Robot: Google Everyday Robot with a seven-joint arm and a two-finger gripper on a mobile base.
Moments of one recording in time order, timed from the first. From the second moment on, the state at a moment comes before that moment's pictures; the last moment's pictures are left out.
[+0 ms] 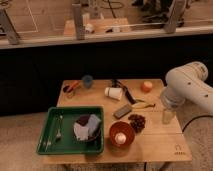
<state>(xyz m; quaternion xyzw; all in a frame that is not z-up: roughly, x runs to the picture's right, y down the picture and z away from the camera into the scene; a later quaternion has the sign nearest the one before) 0.286 0.106 0.684 -0.28 0.02 0.02 0.96</state>
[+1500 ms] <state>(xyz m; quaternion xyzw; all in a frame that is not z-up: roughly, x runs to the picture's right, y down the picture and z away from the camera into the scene) 0.221 0.085 0.813 -0.26 0.02 -0.04 0.96</state>
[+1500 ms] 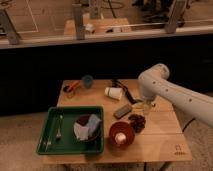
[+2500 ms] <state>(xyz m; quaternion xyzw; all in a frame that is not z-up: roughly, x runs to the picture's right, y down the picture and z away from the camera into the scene) 0.225 0.078 0.832 -0.21 0.02 -0.03 0.98</state>
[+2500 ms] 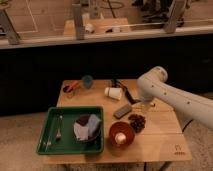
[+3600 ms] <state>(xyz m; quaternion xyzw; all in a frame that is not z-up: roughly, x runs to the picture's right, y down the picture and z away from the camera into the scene) 0.246 0.081 0.874 -0.22 -0.01 0.00 0.98</state>
